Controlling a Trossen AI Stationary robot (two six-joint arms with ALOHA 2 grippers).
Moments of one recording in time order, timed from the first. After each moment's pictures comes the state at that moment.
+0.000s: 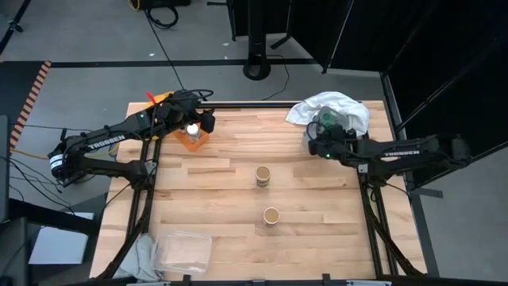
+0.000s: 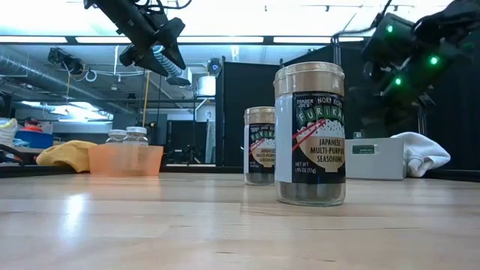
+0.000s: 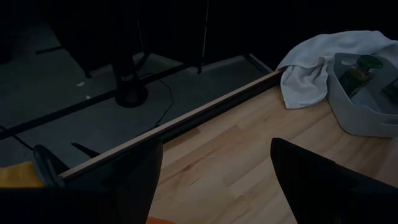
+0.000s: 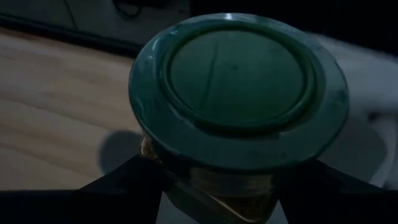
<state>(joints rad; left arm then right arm) 0.45 1.05 0.96 -0.44 -0.42 -0.34 -0.19 1.03 0.45 -0.41 0.88 0.83</state>
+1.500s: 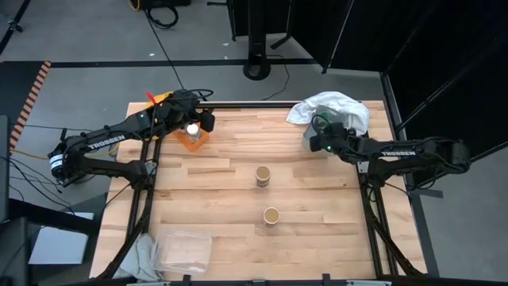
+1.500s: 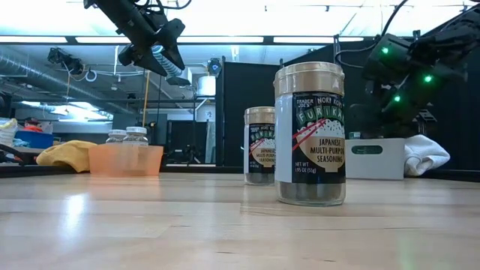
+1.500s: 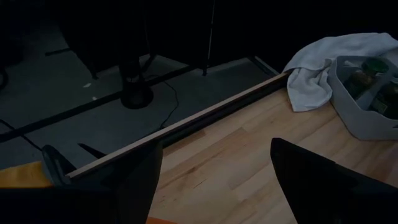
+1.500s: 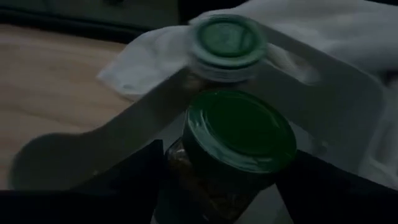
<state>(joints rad) 0.45 1.05 0.96 -0.44 -0.44 -0.35 -0.36 1.04 0.35 -0.22 0.74 0.73</state>
